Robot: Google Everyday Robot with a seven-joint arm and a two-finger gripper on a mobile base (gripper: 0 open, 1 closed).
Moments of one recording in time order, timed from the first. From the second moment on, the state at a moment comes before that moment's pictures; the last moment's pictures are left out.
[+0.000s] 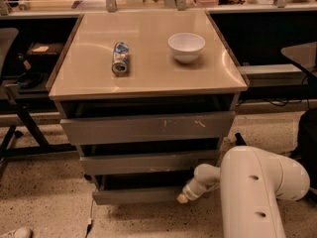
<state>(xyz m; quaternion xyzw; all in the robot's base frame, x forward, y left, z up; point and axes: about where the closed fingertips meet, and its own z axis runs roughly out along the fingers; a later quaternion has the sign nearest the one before) 0.551 -0.116 0.183 -0.41 0.89 0.19 0.10</state>
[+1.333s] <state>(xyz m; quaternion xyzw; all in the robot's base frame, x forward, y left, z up) 0.528 -0.135 0.199 -0.39 0.90 0.19 0.10</state>
